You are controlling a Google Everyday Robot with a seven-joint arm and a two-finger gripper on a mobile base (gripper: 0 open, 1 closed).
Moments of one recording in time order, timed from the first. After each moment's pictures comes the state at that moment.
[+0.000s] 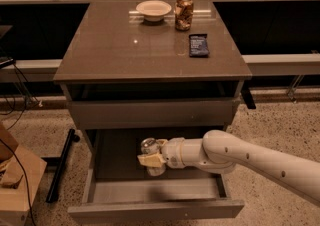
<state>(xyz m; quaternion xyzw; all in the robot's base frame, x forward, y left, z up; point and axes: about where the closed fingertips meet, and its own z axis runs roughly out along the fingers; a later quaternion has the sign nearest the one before) 0.531 0.033 0.566 -0.39 0.76 0.37 0.37</state>
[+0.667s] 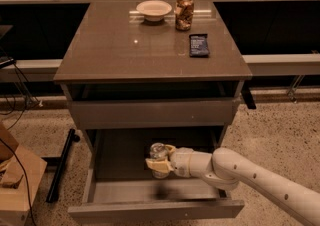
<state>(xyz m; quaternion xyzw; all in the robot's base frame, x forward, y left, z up) 0.542 0.008 0.523 -0.36 0.72 0.39 0.44</state>
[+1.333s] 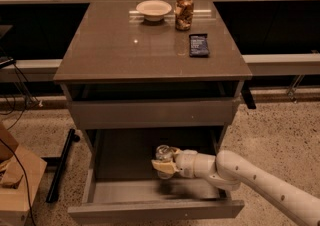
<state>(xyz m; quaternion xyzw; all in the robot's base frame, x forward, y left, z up) 0.556 -0.016 0.485 -0.36 0.72 0.39 0.45</state>
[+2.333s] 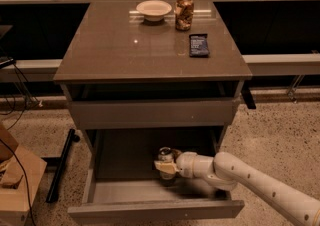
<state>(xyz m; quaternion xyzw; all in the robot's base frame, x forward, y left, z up) 0.577 -0.027 0.434 -0.34 0.74 0.38 0.43</state>
